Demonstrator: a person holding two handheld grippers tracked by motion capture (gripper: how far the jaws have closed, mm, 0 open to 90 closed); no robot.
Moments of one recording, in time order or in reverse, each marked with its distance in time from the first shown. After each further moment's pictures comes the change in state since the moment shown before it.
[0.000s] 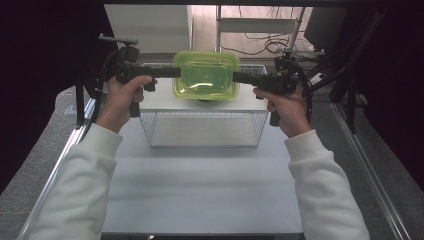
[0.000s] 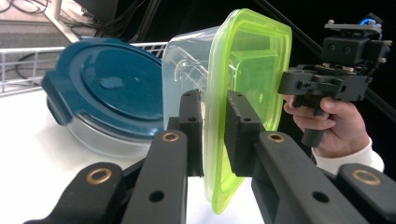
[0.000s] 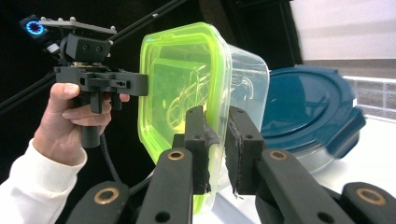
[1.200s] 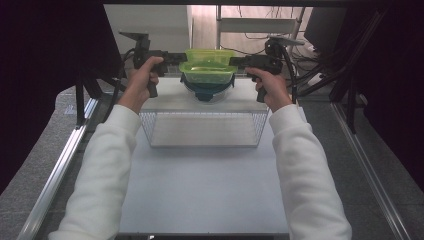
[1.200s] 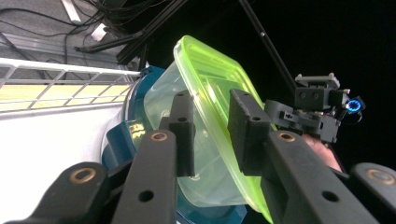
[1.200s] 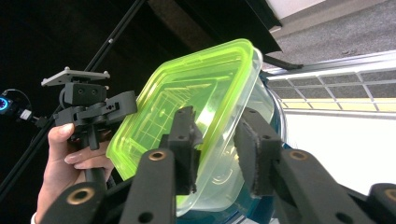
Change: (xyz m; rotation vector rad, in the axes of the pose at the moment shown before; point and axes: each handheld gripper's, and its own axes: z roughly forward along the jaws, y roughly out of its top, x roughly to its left) left arm 0.088 0.022 0.051 -0.065 -0.048 -0.315; right arm -0.082 0.025 0.060 0.040 -0.070 0.384
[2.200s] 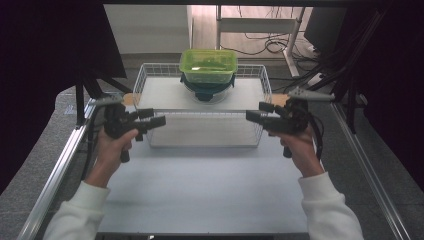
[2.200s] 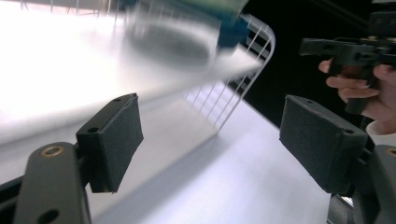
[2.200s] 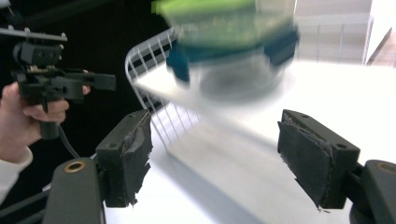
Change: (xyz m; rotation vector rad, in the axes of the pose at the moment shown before) left arm -0.008 -0.180 -0.087 -0.015 0.185 0.431; right arm 0.004 -0.139 -0.094 -0.066 -0.058 -0.532
